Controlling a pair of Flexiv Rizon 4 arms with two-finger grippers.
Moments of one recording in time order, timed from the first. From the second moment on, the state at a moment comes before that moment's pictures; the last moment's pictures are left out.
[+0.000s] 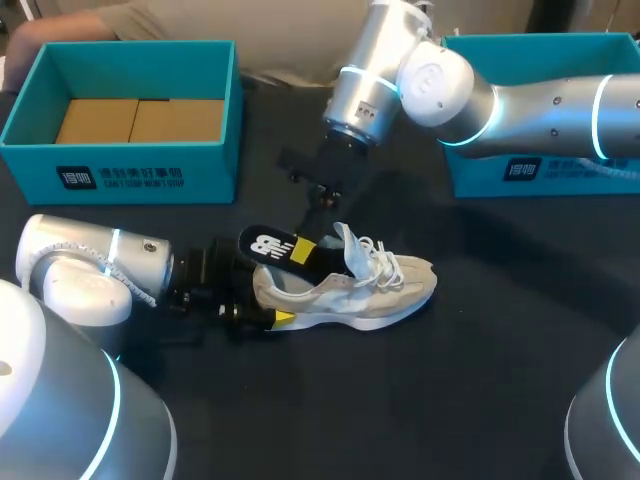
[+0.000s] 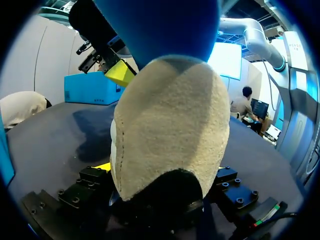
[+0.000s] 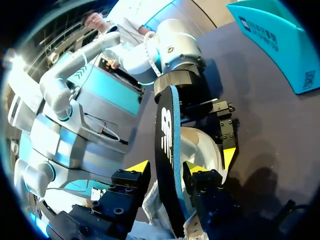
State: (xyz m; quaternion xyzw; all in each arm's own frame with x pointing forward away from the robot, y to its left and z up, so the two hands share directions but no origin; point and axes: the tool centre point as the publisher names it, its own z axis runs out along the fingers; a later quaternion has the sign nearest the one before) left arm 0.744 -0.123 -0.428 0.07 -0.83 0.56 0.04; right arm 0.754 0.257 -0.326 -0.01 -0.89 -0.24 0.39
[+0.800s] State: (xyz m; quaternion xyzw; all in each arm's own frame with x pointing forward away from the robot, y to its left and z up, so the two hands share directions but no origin) left arm 0.744 -0.123 -0.428 0.07 -0.83 0.56 0.04; right arm 0.756 0.268 -0.320 -0.01 -0.87 -0.26 0.41
